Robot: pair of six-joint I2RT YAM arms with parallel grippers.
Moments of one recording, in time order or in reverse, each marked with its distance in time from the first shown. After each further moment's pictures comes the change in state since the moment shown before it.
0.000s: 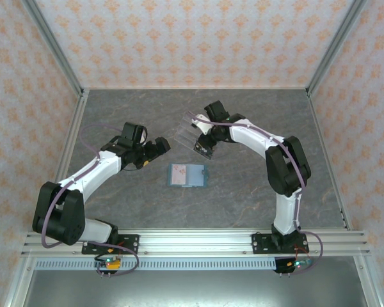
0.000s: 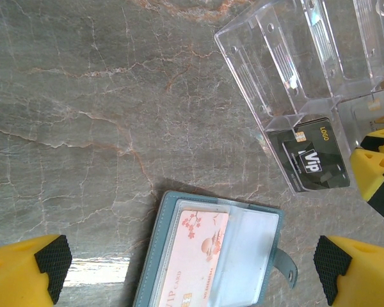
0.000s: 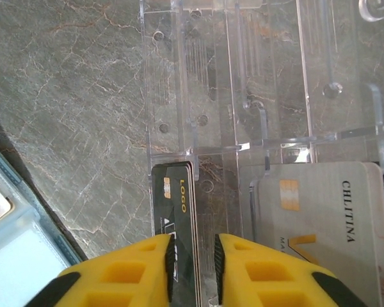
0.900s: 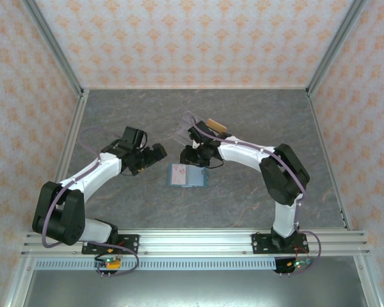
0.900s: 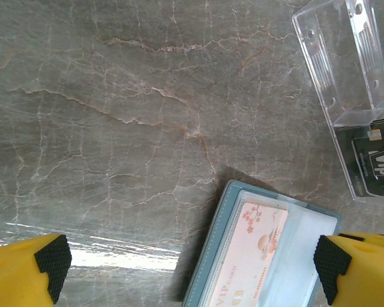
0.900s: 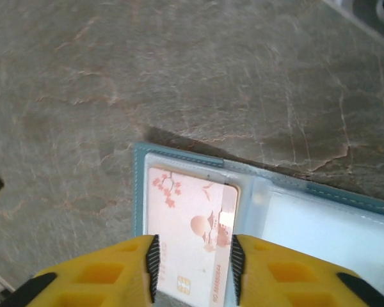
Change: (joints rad) left arm 0.000 -0.002 -0.039 -0.071 -0.080 -0.003; right arm 0.193 -0.049 -0.184 0.147 -0.132 1.113
